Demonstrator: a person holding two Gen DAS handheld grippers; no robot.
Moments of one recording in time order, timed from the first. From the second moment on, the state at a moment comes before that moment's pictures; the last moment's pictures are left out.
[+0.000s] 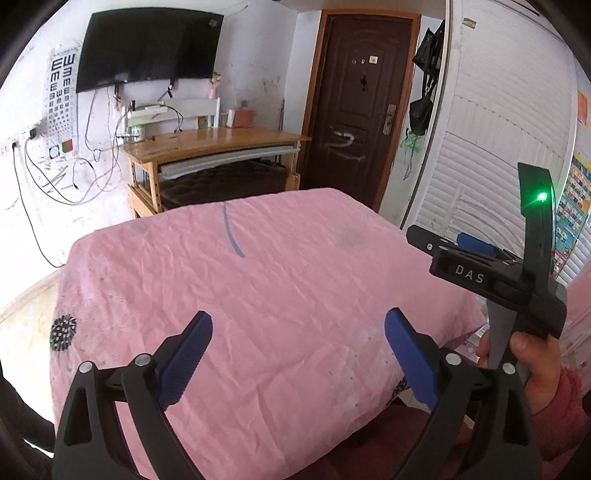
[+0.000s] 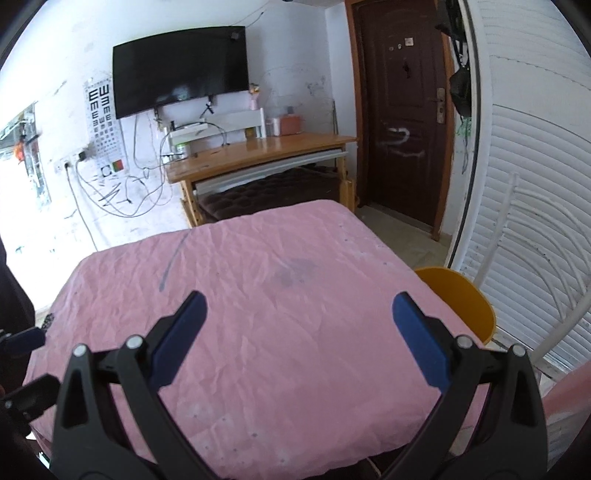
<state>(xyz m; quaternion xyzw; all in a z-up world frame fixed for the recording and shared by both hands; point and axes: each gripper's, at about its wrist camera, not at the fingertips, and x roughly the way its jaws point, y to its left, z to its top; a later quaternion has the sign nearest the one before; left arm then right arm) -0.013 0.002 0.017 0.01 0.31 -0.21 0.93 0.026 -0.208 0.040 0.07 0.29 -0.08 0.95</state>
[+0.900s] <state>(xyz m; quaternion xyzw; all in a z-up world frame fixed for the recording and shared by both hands) -0.031 0.018 0.025 0.01 0.29 -0.19 0.94 0.021 -0.200 0.045 0.05 0.28 -0.08 0.95</state>
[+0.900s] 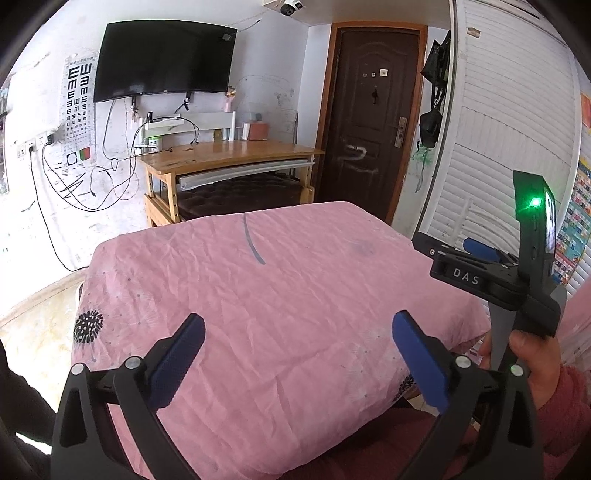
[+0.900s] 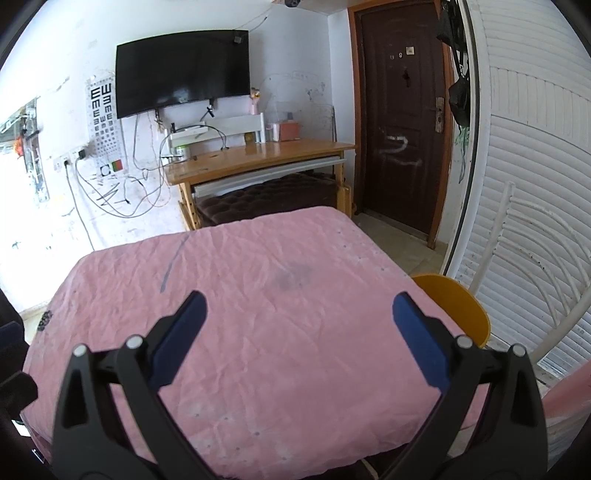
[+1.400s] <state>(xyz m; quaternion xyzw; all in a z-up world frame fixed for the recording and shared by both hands) -0.026 0.023 0.024 0.01 0.30 -0.16 0.94 0.020 -0.195 0.044 0.05 0.28 -0.08 0.95</state>
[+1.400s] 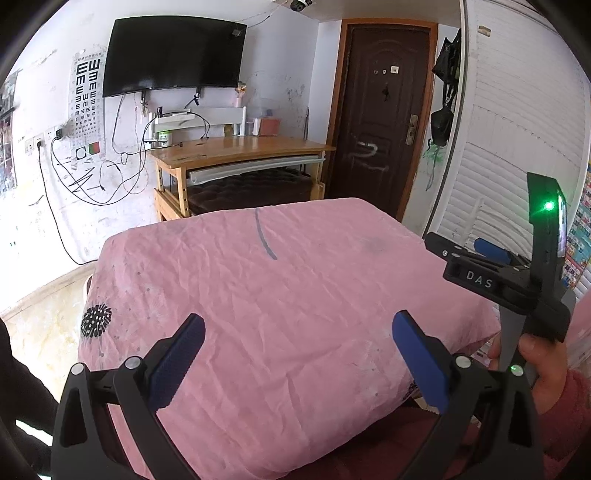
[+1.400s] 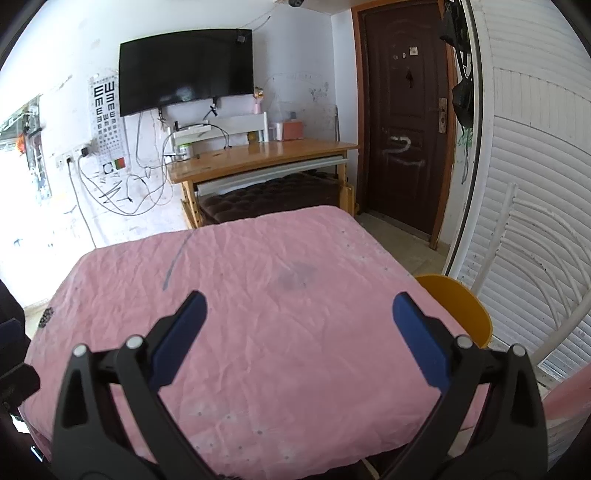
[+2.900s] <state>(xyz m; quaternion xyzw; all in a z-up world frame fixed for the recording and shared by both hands) -0.030 -0.002 0.024 0.07 0.31 -0.13 0.94 0.021 -0.196 0.042 0.05 0.28 -0.08 0.95</state>
